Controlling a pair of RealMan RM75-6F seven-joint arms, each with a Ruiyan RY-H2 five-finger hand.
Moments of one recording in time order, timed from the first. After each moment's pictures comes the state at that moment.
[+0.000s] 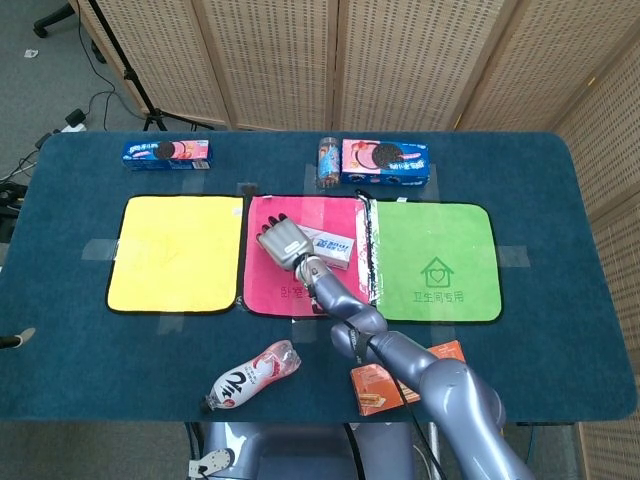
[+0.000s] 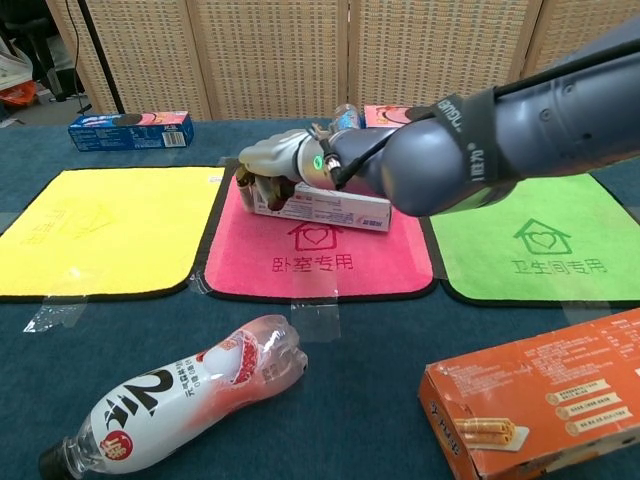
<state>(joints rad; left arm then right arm) -0.16 -1.08 -0.18 -1.69 0.99 1.30 0.17 1.38 -2.02 0.34 -0.60 -1.00 0.39 -0.32</state>
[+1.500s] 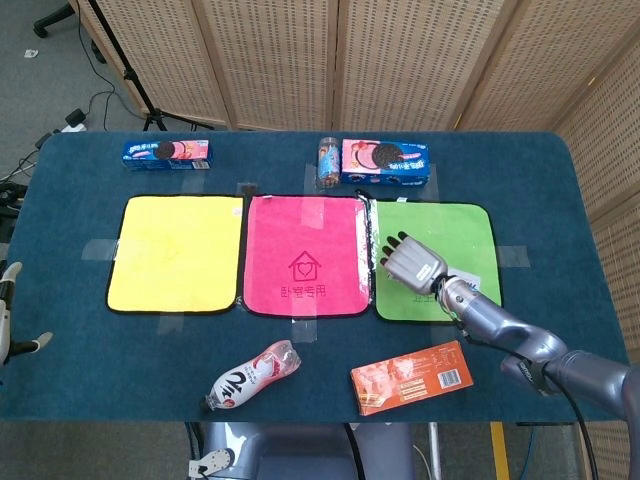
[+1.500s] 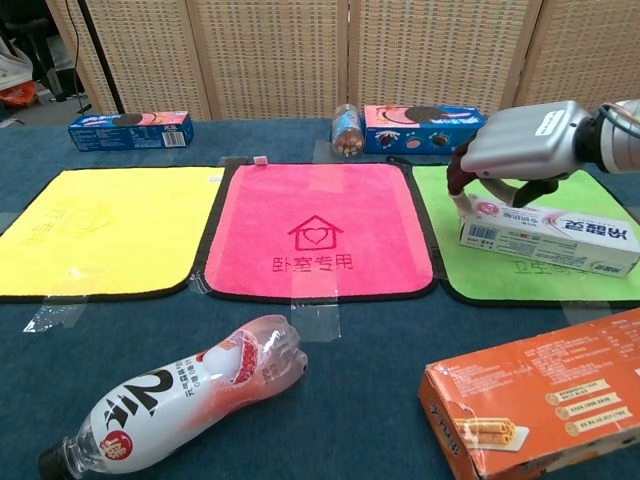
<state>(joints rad) -0.15 -1.10 -0.14 -1.74 1.08 1.37 0.22 0.99 -1.32 -0.04 -1.28 -1.46 0.71 -0.33</state>
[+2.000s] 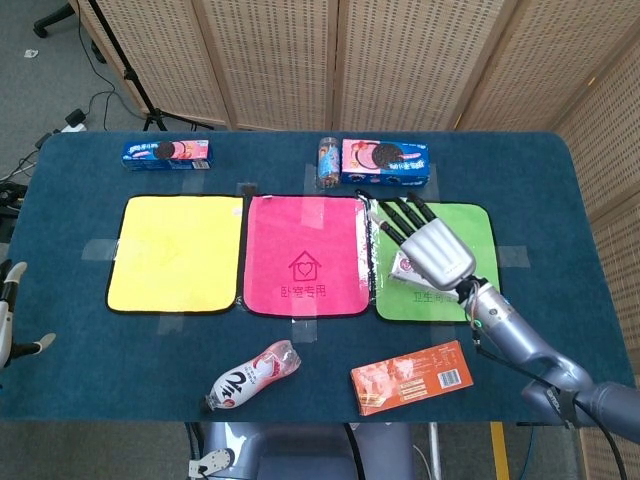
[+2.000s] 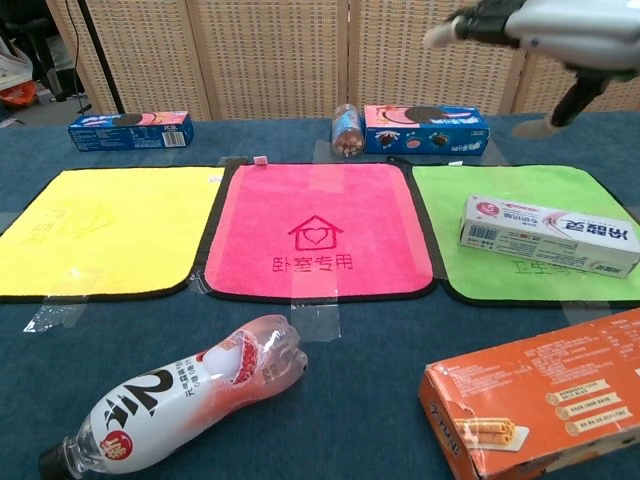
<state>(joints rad) -0.14 -1.09 -0.12 -1.74 1.16 1.38 0.17 0.80 -1.21 0.06 -1.50 -1.45 1.19 -0.35</state>
